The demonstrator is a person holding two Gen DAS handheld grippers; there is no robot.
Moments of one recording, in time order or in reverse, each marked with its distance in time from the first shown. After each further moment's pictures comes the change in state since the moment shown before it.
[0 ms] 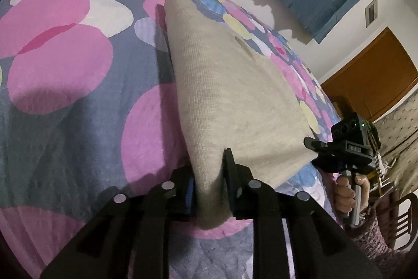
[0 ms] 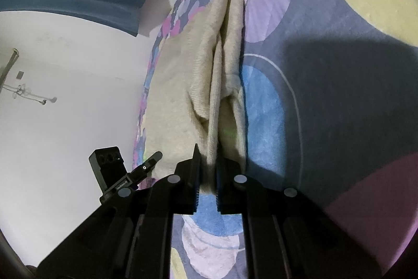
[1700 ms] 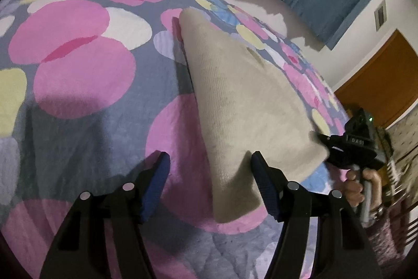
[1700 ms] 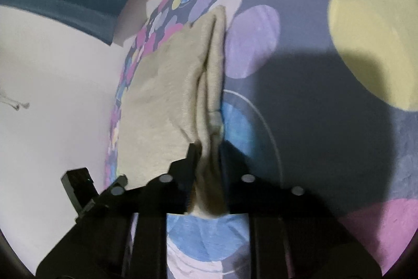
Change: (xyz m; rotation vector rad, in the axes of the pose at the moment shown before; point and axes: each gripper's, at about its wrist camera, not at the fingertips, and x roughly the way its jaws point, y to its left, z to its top) left arm -0.012 -0.002 -0.002 0.019 -0.050 0.113; right arm -0.008 -0.001 0.017 -0.001 -0.071 -0.185
